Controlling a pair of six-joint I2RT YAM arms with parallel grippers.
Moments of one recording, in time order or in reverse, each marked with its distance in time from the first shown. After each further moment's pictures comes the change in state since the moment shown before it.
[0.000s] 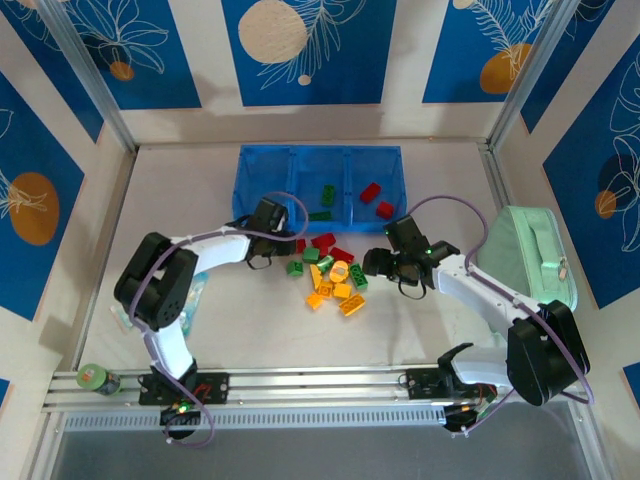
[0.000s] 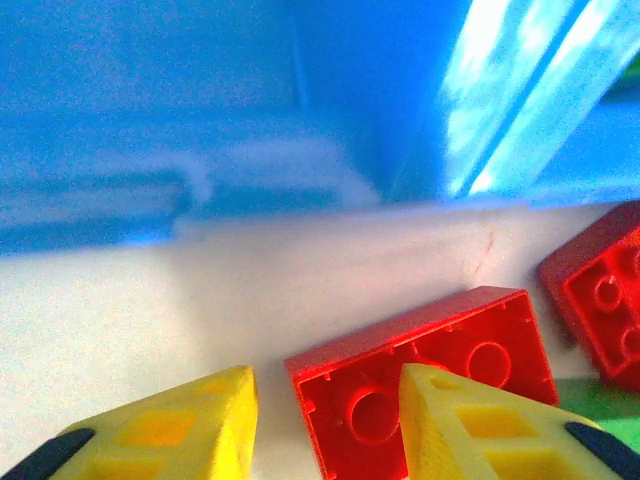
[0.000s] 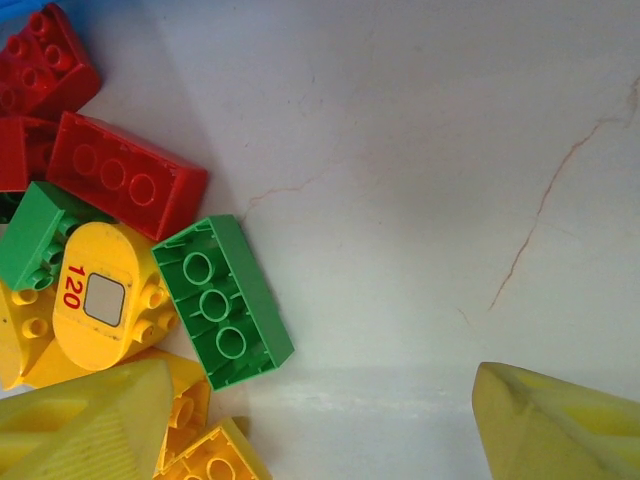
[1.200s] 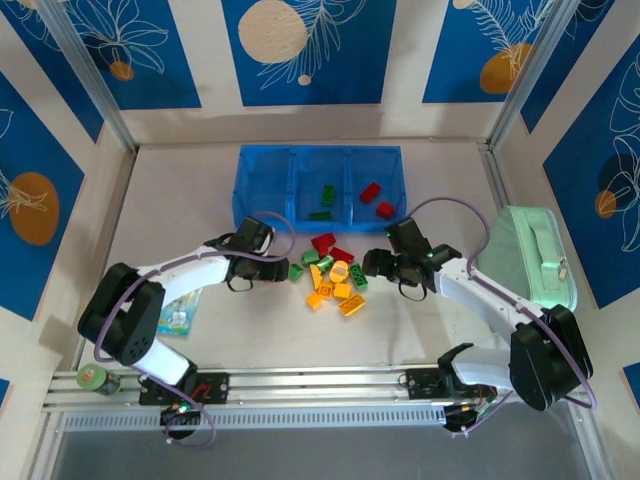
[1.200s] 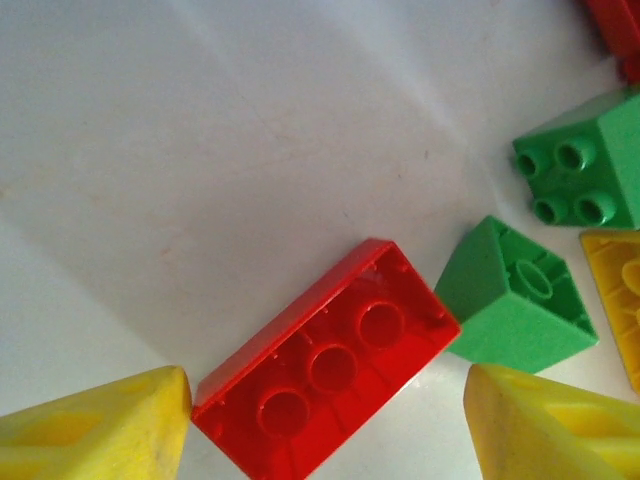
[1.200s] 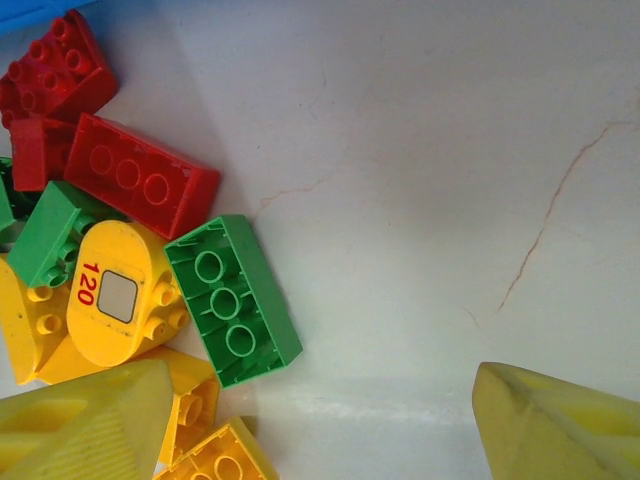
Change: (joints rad) left arm -0.027 -0.247 -0.194 -0.159 0.066 0.075; right arm -0.003 -0.027 -0.023 0.027 -0.005 0.002
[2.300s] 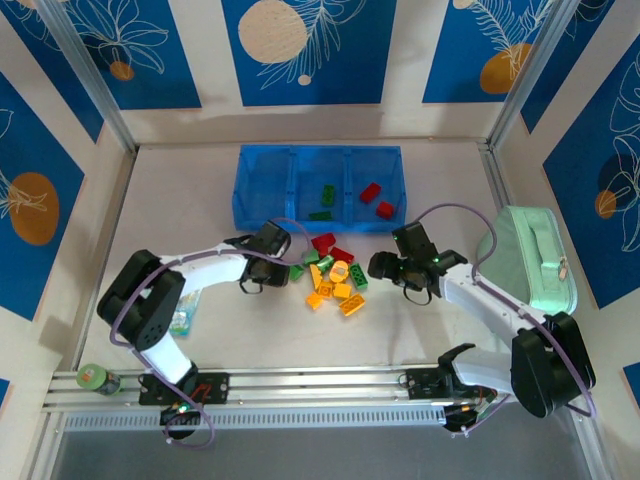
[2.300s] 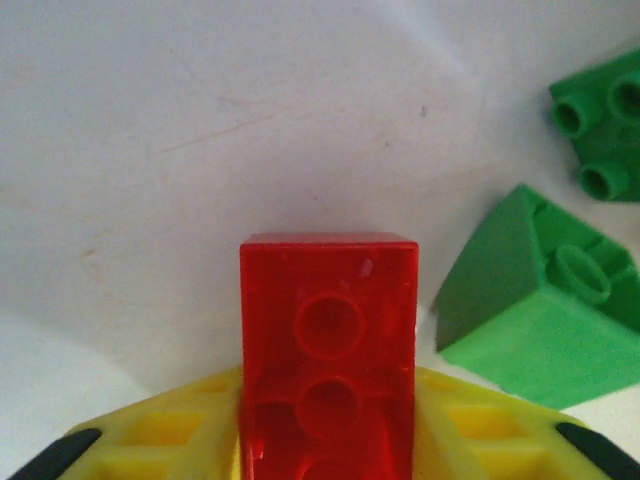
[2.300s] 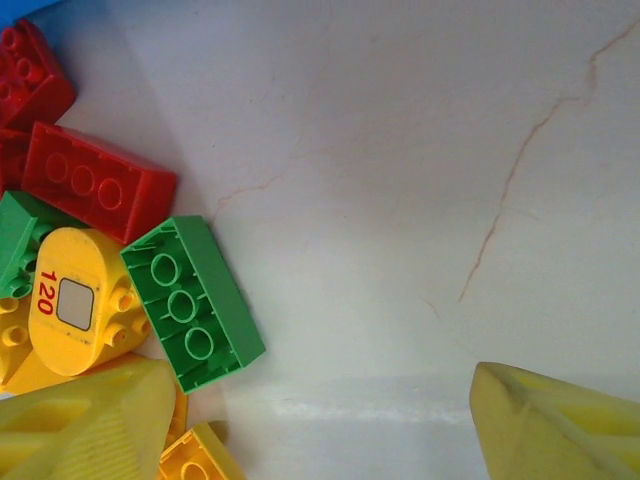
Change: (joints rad) left arm -0.084 0.121 0.083 -0.056 -0.108 -0.011; right arm -0.053 -0.044 -0.063 0.021 -0.008 0.017
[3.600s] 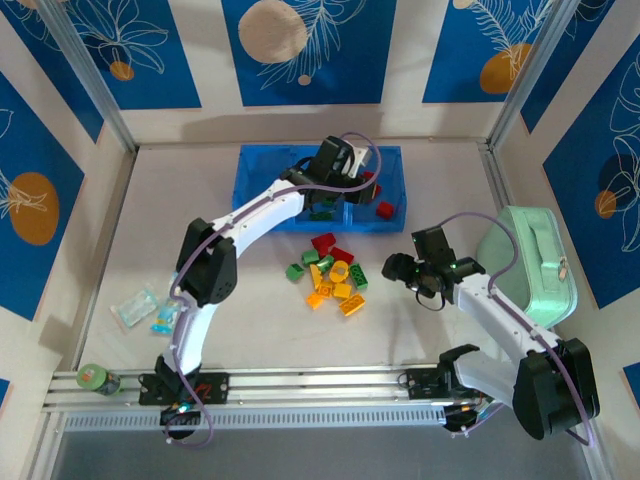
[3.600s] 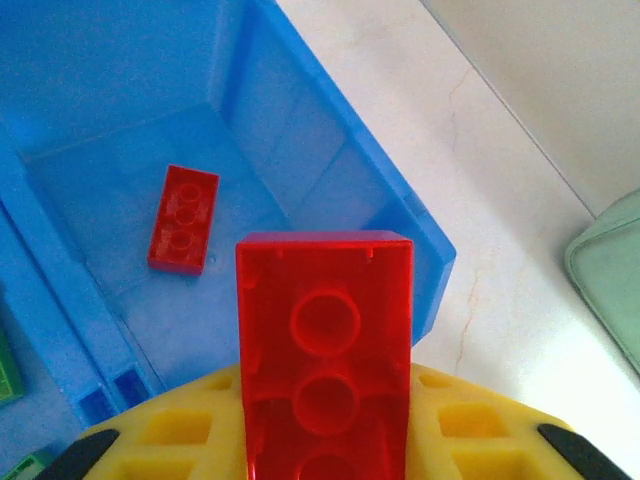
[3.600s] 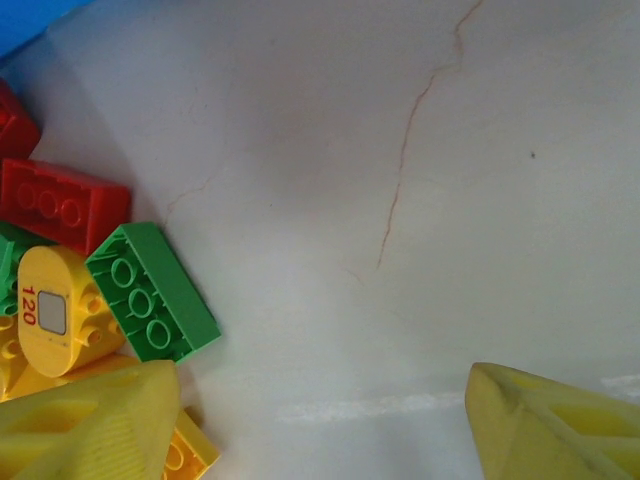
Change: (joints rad) left arm -0.083 0.527 1.095 -0.050 0.257 0.096; right arm -0.105 -0.112 -0.051 -0.061 -0.062 0.025
